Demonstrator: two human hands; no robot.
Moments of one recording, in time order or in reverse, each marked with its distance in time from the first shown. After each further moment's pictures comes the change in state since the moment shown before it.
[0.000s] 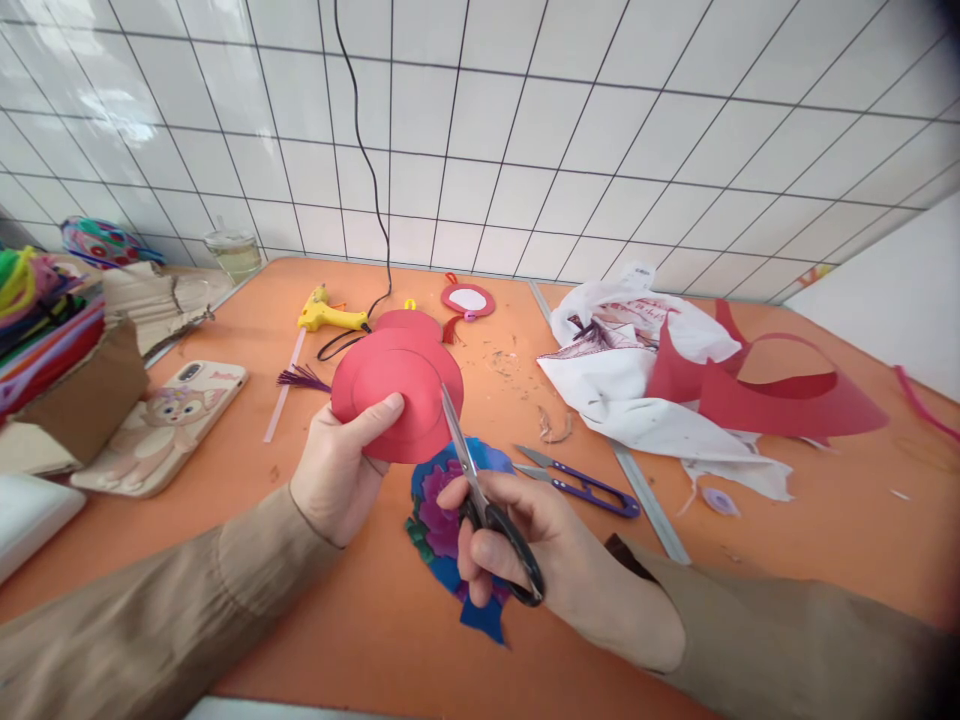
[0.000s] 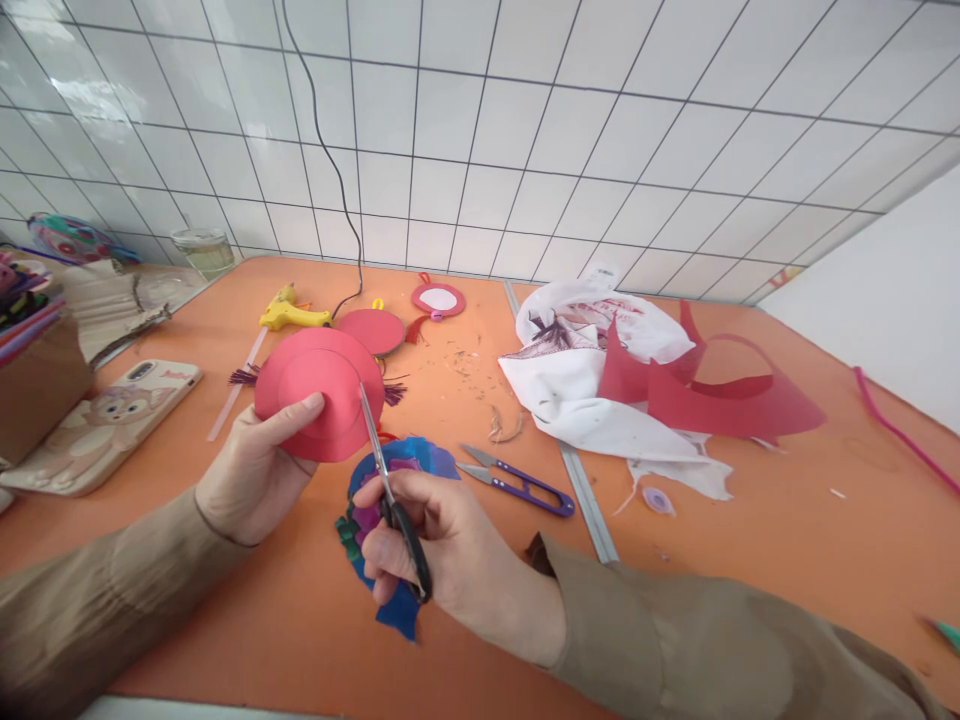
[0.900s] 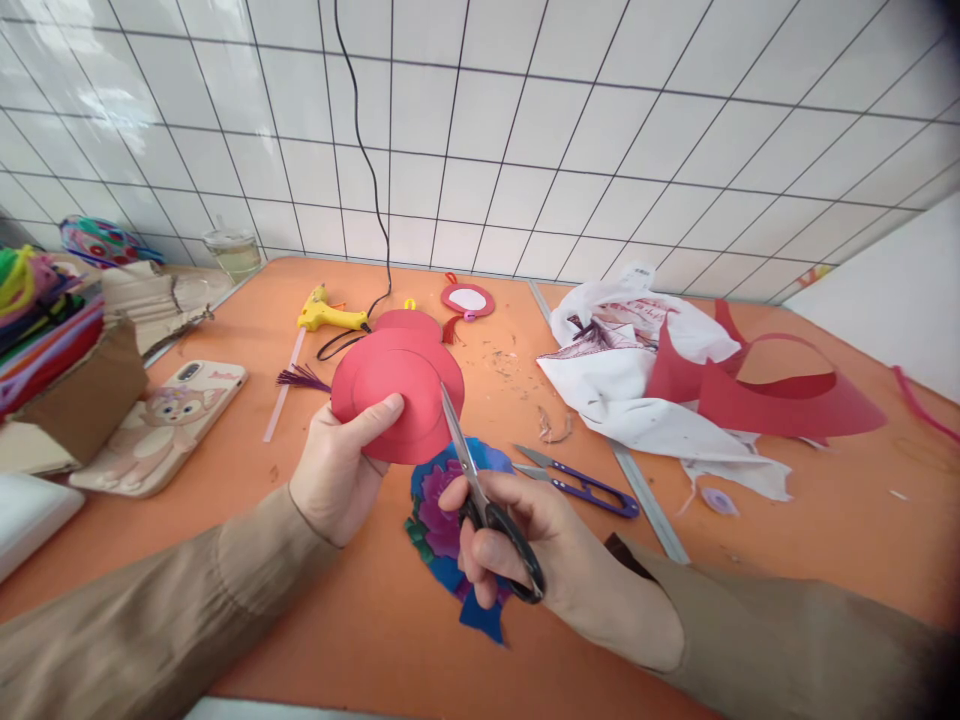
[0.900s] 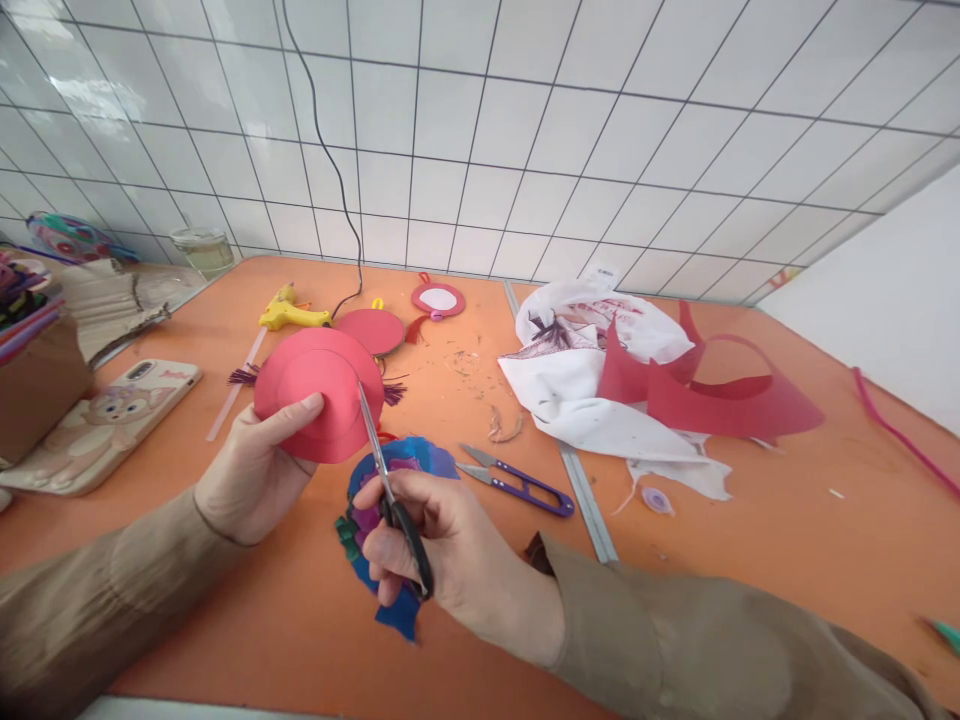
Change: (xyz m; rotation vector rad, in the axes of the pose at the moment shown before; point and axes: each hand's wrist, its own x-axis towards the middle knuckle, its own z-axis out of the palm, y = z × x) left_hand -0.001 0.000 0.000 -0.003 -0.004 -0.013; right_hand 0.002 0.001 -0.001 -0.003 -0.008 -0.001
